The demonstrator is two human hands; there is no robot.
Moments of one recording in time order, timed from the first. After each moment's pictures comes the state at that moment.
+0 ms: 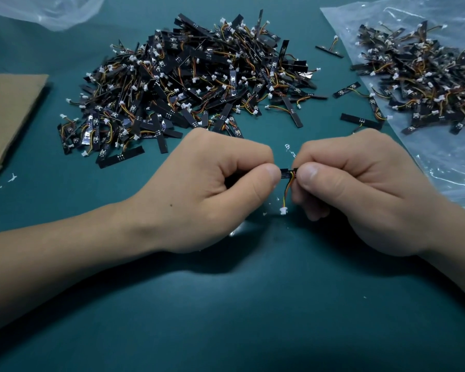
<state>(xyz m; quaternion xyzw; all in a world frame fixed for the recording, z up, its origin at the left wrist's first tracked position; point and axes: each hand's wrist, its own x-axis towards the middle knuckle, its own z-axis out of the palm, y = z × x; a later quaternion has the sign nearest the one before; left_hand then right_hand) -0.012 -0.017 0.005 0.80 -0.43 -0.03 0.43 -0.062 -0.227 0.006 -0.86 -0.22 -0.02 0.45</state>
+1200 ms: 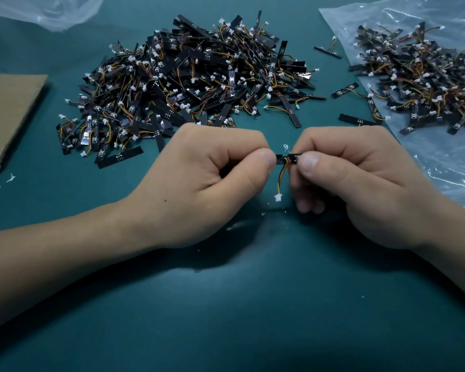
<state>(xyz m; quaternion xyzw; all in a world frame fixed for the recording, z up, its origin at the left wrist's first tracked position) -0.013 -0.018 0.007 0.80 -0.40 -0.01 0.45 -0.061 -0.227 0.006 -0.82 -0.17 0.01 0.54</state>
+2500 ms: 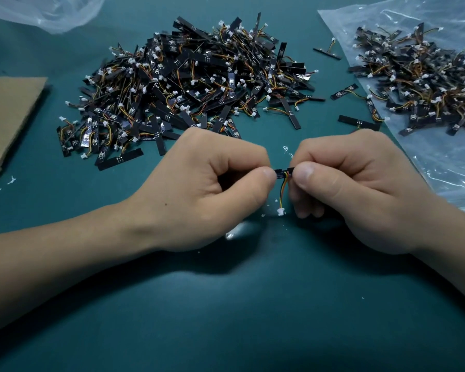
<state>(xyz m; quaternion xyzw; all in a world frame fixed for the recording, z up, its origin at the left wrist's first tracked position) -0.012 -0.019 0.008 0.80 -0.41 -0.04 0.43 -0.061 -0.226 0.007 -0.86 -0.20 -0.02 0.48</state>
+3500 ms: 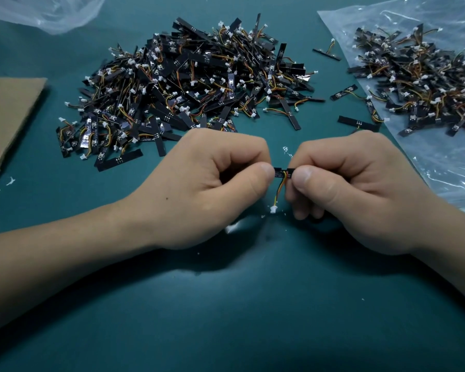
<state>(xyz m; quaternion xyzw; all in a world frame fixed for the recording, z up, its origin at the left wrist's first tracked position) -0.009 -0.018 0.005 0.80 -0.39 -0.07 0.45 -0.062 -0.225 0.008 -0.86 -0.20 -0.02 0.47</state>
